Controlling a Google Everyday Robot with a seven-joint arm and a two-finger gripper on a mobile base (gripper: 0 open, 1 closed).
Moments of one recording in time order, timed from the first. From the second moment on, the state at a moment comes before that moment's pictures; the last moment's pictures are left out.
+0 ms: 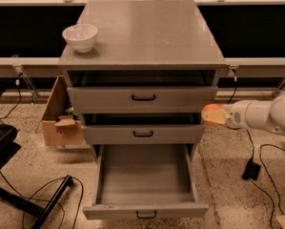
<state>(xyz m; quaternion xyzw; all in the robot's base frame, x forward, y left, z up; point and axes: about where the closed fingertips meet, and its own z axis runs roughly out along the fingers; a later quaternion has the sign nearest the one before) 0.627 -0.281 0.704 -0.18 0.88 0.13 0.42</state>
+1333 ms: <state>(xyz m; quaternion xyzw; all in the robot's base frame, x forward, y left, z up) 0.676 -0.216 0.565 -0.23 0.88 0.18 0.37</state>
